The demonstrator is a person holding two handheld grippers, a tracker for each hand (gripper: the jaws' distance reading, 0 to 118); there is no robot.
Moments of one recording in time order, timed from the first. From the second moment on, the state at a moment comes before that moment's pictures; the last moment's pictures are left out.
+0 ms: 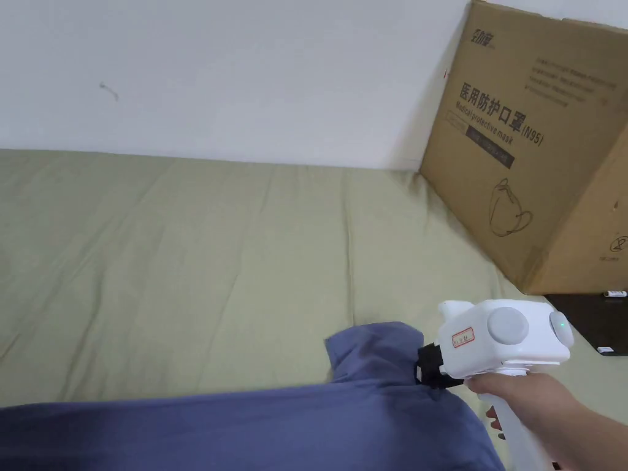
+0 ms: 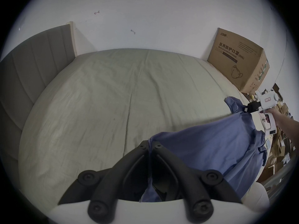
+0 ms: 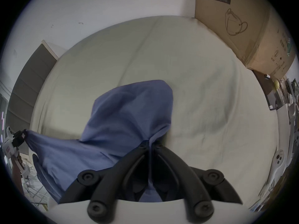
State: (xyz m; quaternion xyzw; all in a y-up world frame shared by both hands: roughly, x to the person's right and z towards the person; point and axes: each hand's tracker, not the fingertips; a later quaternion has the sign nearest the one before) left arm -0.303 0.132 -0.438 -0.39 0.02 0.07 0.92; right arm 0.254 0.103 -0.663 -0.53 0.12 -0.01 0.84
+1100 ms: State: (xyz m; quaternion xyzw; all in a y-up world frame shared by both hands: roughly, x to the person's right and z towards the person) left arm -0.287 0.124 -0.273 -0.37 -0.04 0.09 0.93; right arm 0.362 0.136 -0.343 -0.40 0.06 -0.18 0.90
